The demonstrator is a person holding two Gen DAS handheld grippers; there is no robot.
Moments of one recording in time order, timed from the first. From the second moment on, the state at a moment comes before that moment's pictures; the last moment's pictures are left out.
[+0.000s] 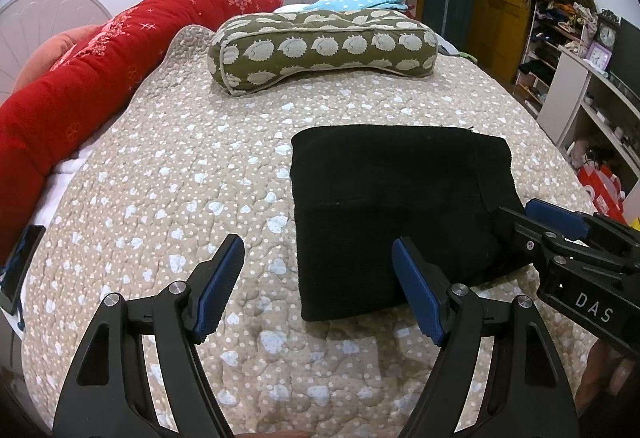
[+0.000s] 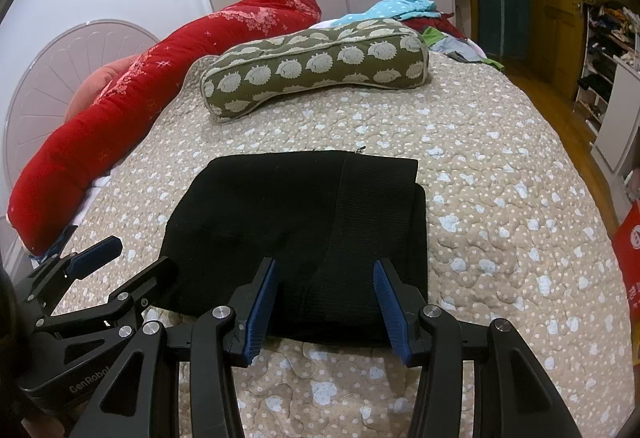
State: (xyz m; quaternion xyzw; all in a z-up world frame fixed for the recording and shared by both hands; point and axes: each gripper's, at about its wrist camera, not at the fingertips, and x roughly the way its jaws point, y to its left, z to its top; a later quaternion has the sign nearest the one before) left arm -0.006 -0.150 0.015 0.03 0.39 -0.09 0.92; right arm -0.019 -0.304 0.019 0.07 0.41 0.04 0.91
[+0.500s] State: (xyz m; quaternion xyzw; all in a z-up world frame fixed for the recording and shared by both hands) left arm -0.006 -0.165 0.033 0.04 0.37 -0.12 0.92; right arm -0.026 -0.350 0.031 0.08 0.39 0.00 0.92
